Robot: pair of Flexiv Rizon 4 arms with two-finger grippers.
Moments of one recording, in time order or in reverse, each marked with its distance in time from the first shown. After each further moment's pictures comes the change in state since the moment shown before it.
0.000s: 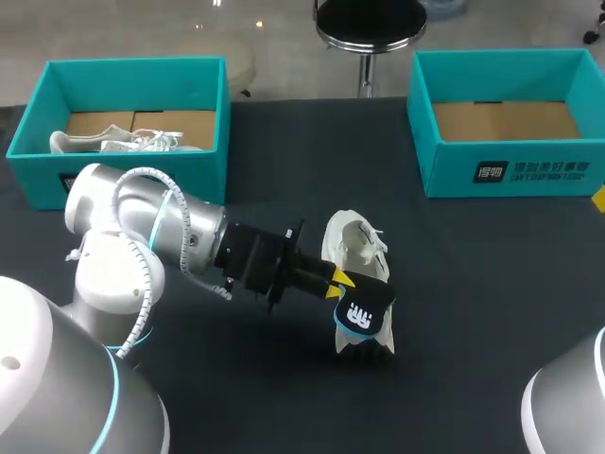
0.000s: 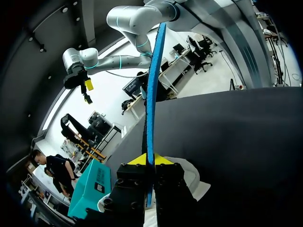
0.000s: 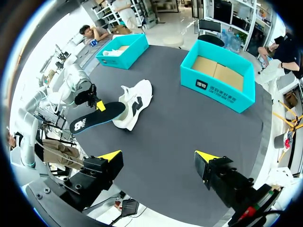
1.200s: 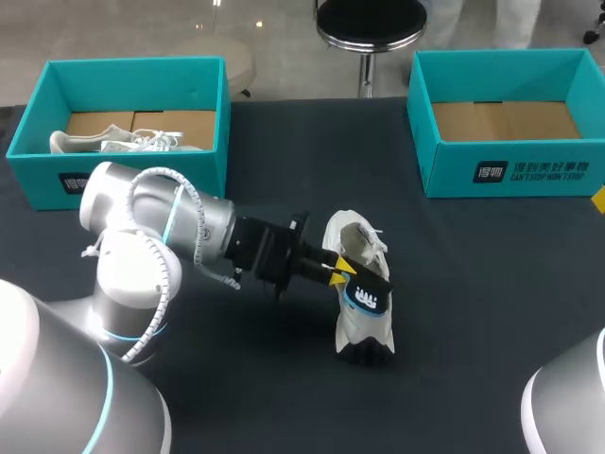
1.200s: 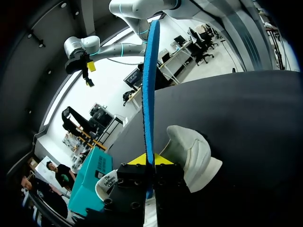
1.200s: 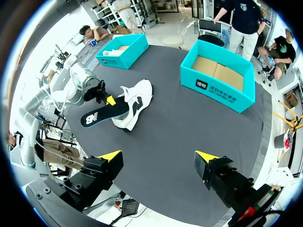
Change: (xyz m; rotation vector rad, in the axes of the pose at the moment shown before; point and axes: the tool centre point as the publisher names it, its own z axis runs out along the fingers) left arm -0.010 0.054 0.005 -0.080 -0.017 0.012; right arm 0.000 0.000 0.001 -0.001 0.001 0.000
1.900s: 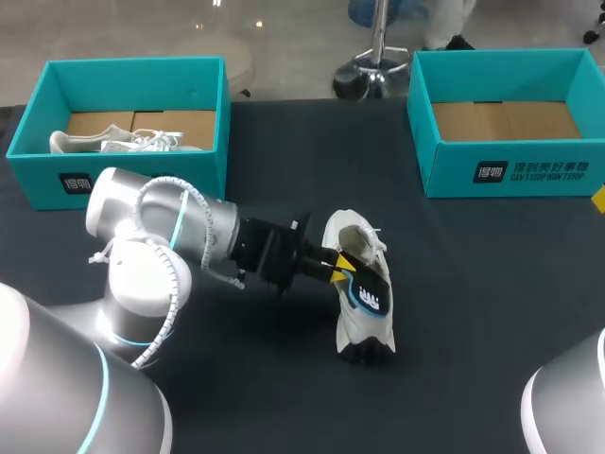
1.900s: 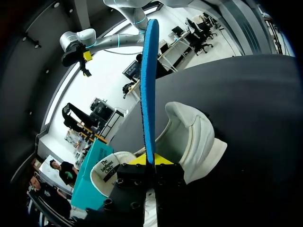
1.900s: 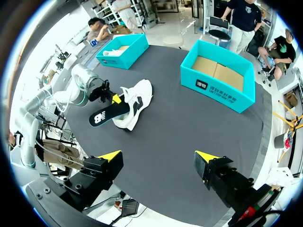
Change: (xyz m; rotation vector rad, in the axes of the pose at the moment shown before) left arm 0.001 0.028 0.006 -0.076 -0.008 0.041; right arm 0.000 0.000 -0.001 0.000 -0.001 0.000
